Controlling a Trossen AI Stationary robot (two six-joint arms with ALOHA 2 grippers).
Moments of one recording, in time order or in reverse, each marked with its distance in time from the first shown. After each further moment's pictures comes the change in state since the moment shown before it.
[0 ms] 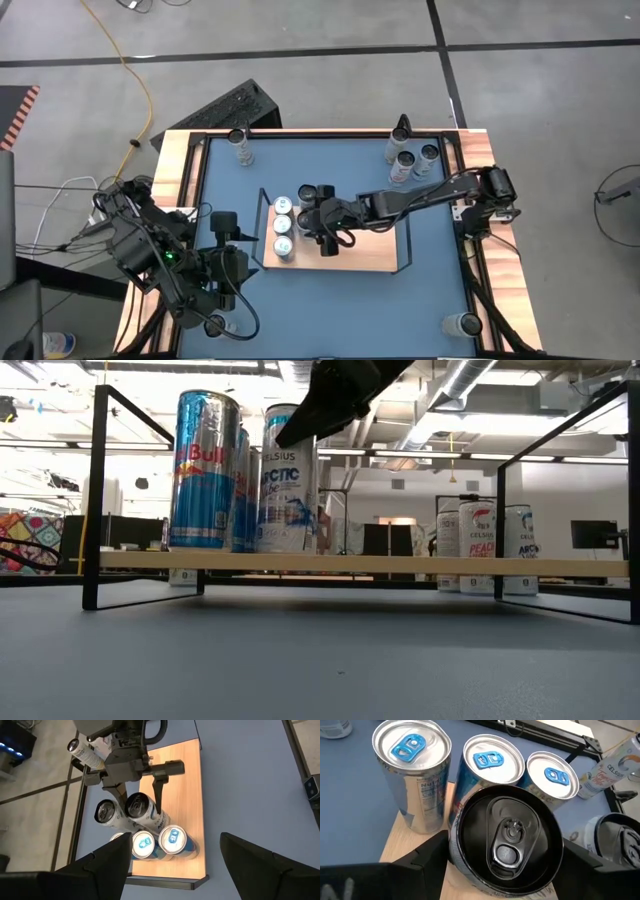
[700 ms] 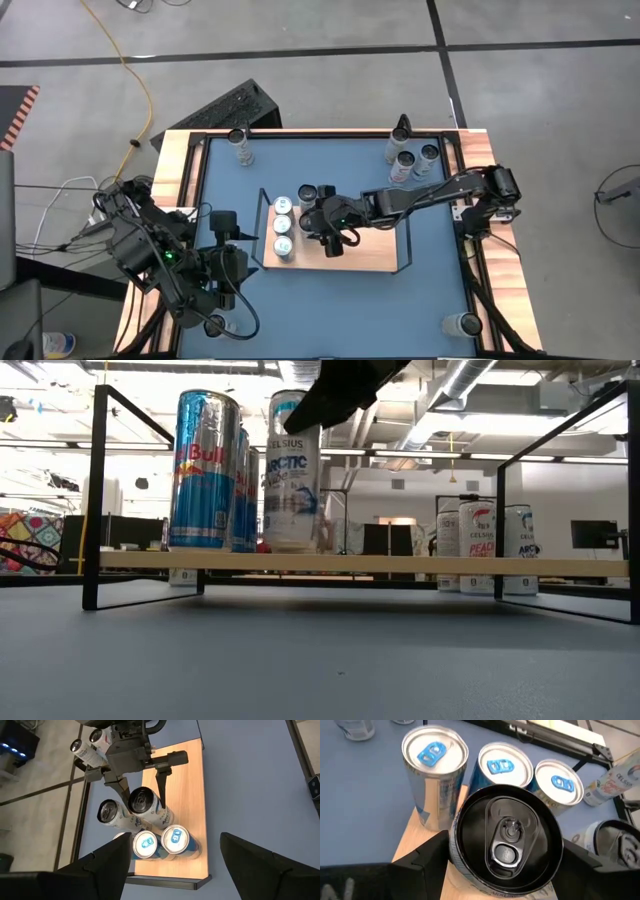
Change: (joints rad) left arm 0.000 -0.001 0.000 -0.007 -0.010 0.002; right arm 0.000 -0.032 -0.004 0.028 -0.057 -0.033
